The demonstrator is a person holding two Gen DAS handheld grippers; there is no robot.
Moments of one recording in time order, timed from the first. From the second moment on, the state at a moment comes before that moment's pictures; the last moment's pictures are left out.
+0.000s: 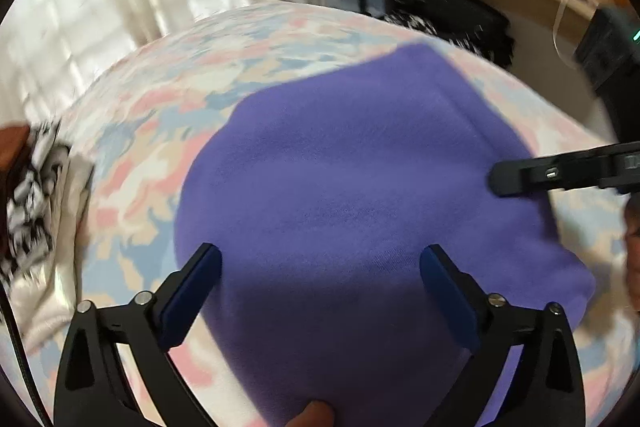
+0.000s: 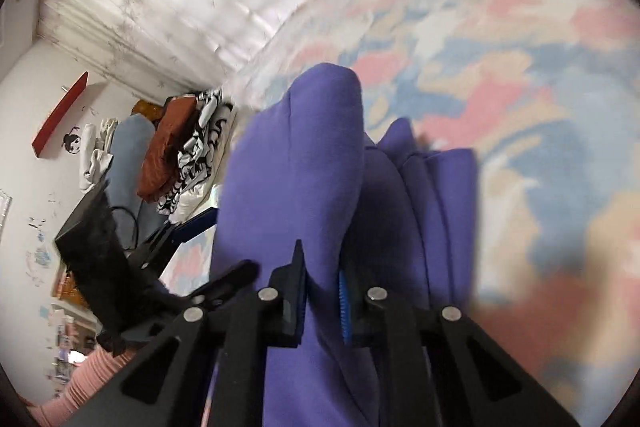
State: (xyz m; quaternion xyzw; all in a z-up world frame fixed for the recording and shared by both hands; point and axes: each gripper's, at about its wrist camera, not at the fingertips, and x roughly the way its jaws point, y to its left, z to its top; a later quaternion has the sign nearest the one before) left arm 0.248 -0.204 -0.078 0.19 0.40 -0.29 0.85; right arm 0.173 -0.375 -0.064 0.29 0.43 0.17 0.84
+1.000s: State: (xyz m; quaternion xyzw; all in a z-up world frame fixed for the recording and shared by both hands) left arm 0.202 -0.187 -0.057 0.18 0.40 -0.19 0.88; right arm 0.146 -0.380 -0.059 0.25 0.45 0.05 0.86
